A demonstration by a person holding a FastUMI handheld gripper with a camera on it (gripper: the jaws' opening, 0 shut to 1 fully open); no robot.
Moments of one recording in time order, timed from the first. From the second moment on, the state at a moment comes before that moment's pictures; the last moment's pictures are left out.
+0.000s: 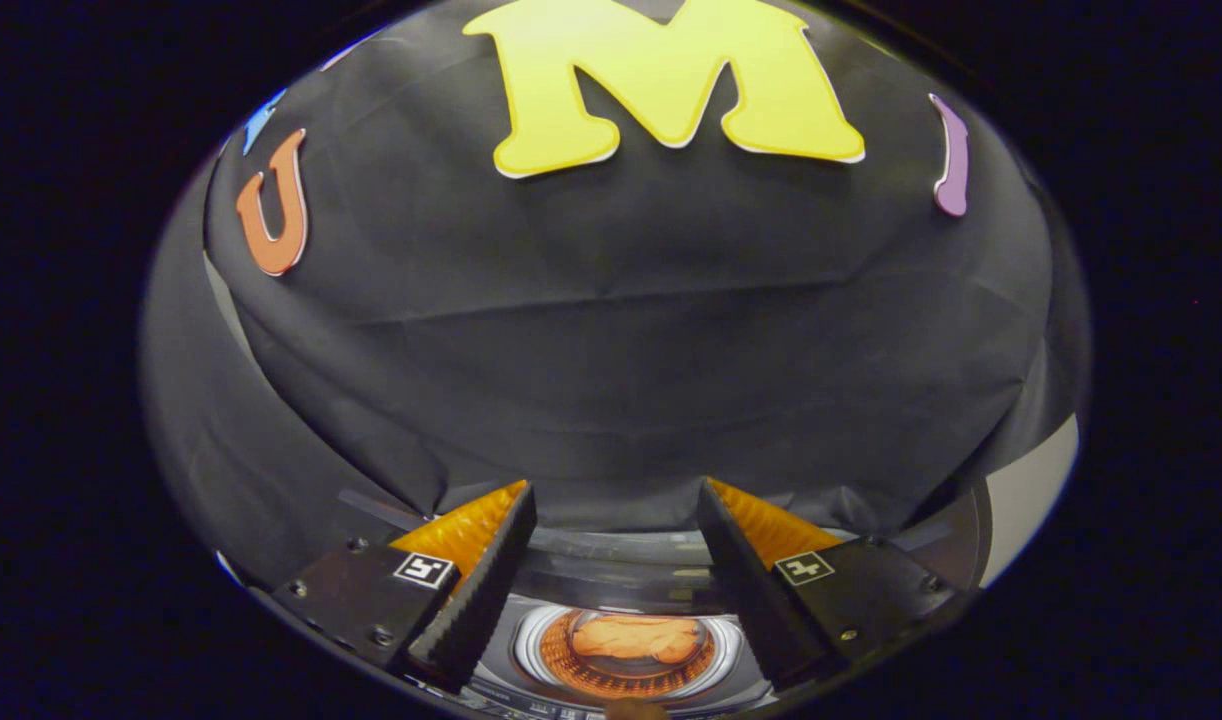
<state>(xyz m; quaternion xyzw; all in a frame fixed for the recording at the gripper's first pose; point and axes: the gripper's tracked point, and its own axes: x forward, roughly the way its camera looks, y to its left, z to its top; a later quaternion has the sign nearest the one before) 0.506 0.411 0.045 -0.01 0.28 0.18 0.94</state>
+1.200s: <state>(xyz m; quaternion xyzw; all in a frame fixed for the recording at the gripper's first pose) 0.433 0.396 0.033 -0.01 0.20 0.19 0.96</state>
